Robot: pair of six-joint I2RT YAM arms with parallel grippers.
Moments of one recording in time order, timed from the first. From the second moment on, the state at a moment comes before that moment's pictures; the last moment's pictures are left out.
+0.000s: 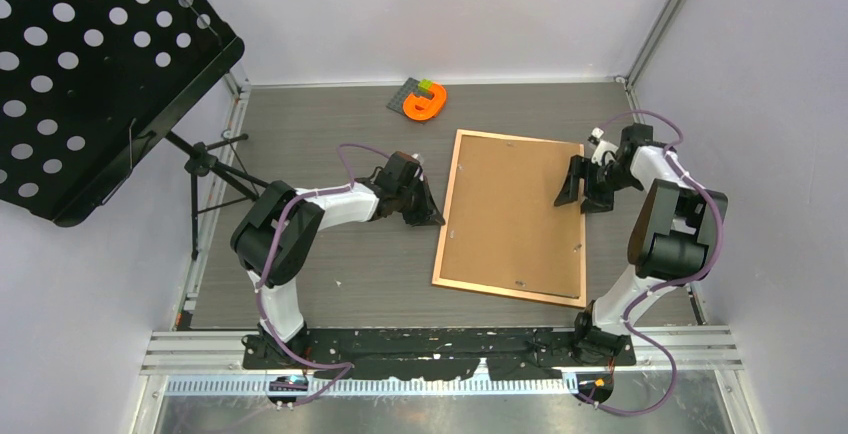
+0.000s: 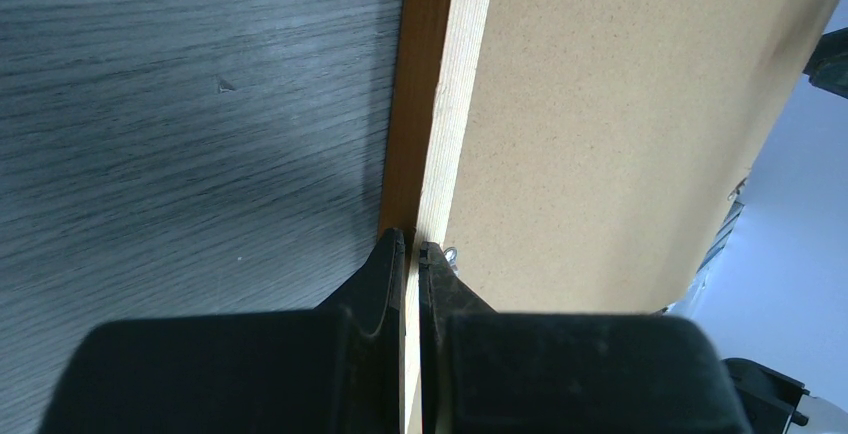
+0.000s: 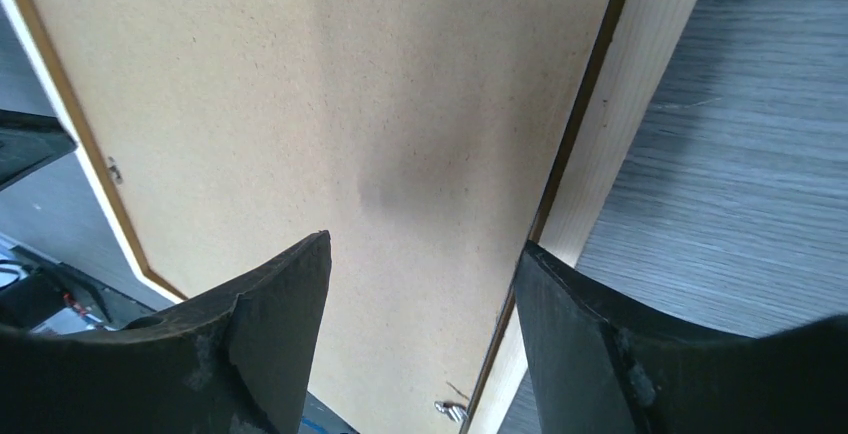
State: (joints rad) left arm -0.64 1.85 1.03 -0.05 0.30 -0.86; right arm -0.29 1.73 1.16 -0.79 -0.52 -0.12
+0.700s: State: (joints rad) left arm -0.65 1.85 1.03 -0.05 0.30 -0.85; right arm -0.22 1.70 1.15 -0.78 -0.35 -0.14
